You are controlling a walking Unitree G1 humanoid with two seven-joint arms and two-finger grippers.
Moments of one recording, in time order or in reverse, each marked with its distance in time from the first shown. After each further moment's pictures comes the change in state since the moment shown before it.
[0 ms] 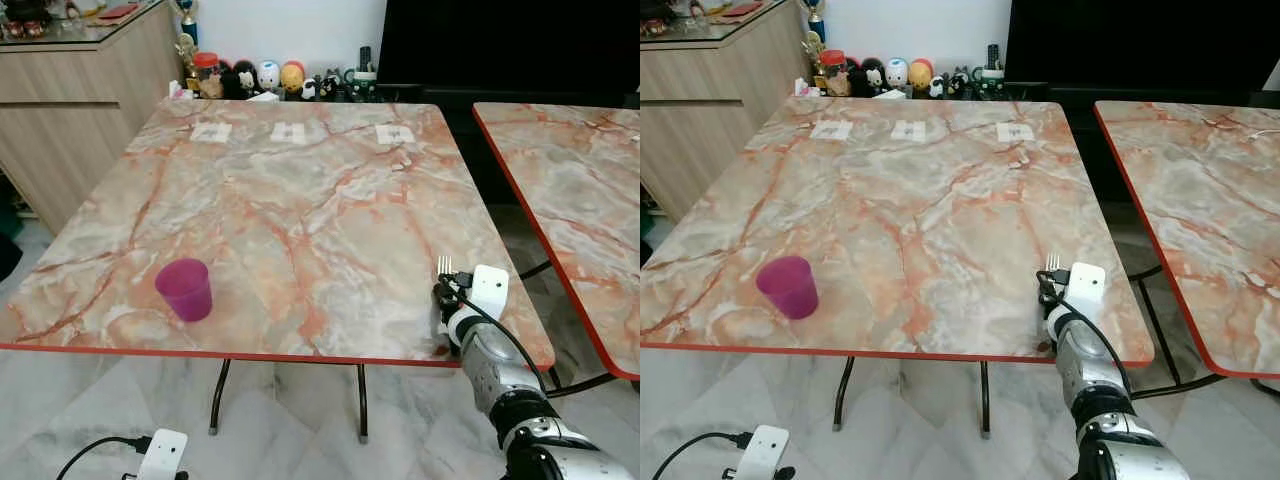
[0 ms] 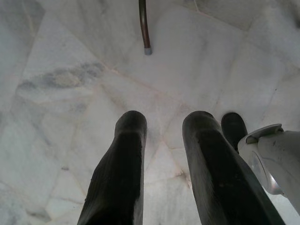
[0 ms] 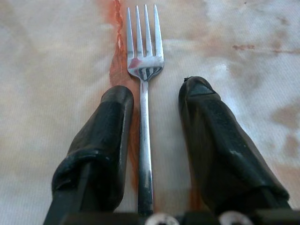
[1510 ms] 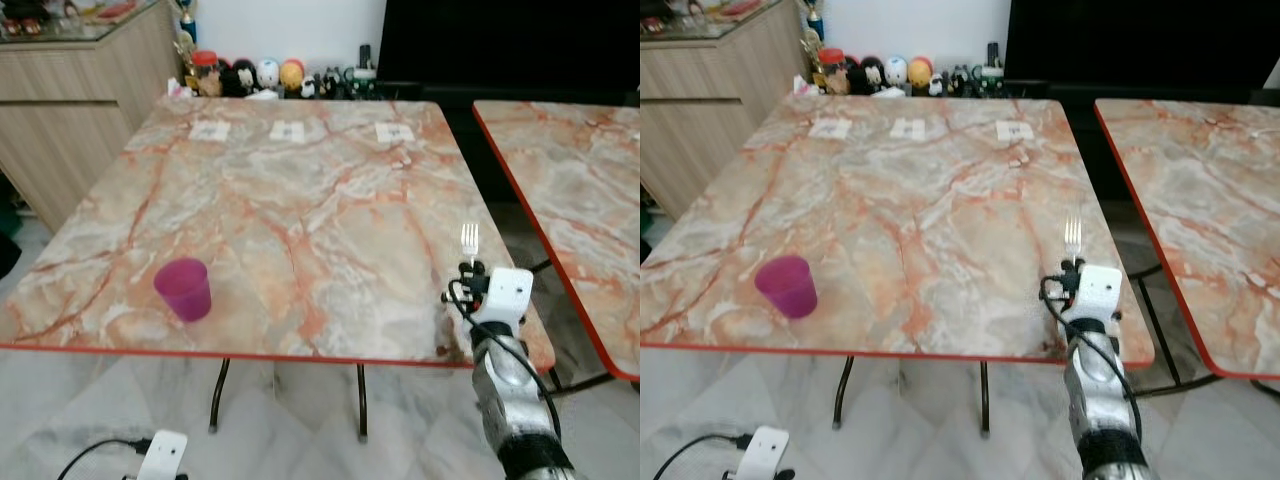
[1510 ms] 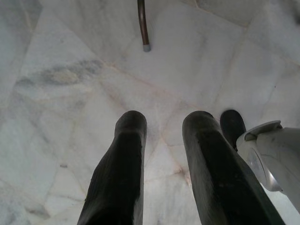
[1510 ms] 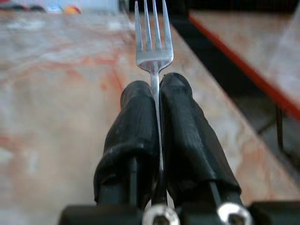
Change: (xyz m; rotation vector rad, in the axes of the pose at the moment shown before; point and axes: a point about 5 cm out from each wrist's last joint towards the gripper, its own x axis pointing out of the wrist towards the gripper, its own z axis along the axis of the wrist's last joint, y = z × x) left arm 0.000 -0.001 -0.002 -0.001 0.006 0.001; right arm -0.038 0.001 0.021 -0.211 -0.471 0.046
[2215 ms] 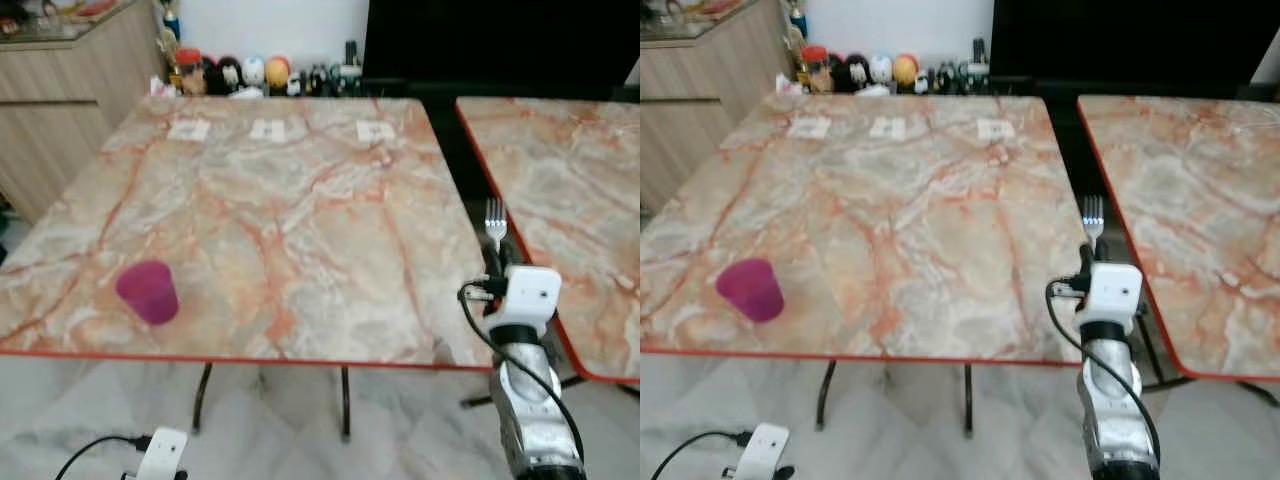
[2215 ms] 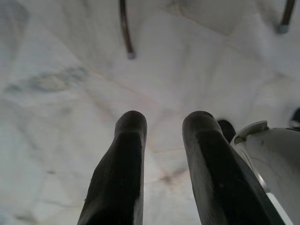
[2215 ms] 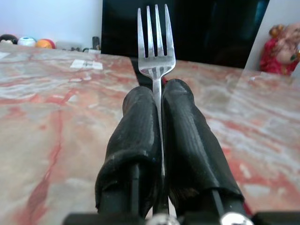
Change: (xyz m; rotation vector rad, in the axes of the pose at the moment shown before) left arm 0.000 0.002 0.002 0.006 -0.006 0.005; right arm -0.015 -0.012 0.029 -0.083 -0.114 -0.103
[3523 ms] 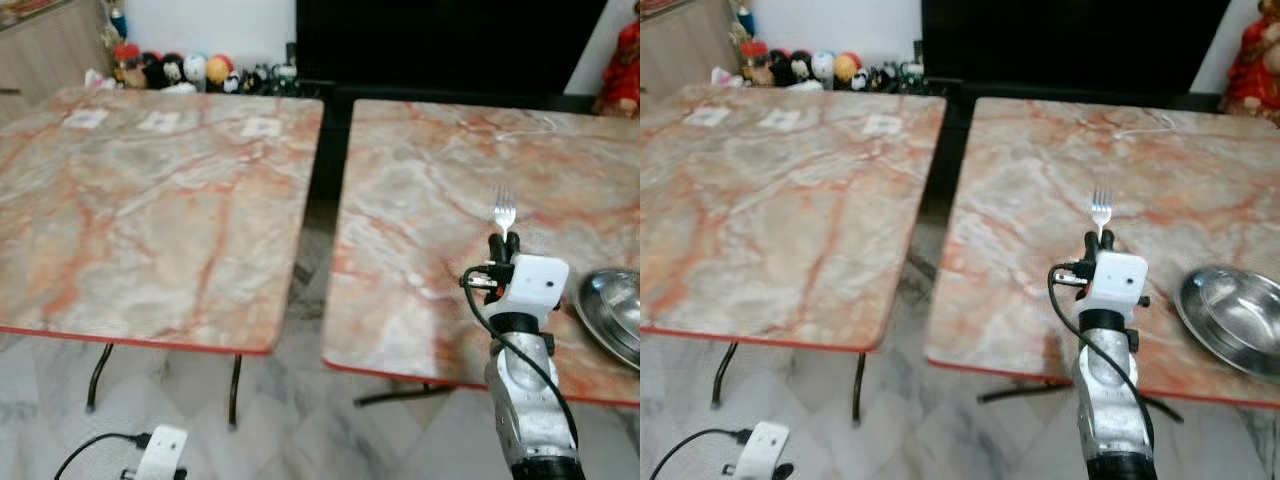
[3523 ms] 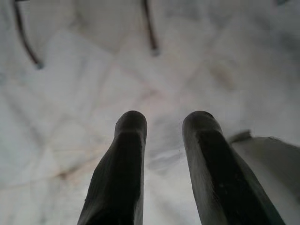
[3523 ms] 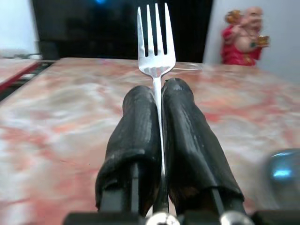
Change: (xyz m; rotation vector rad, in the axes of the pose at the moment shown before) left arm 0.002 -0.008 0.007 0.000 -0.017 -0.021; right arm 0.004 -0.004 0.006 0.038 0.007 -0.071
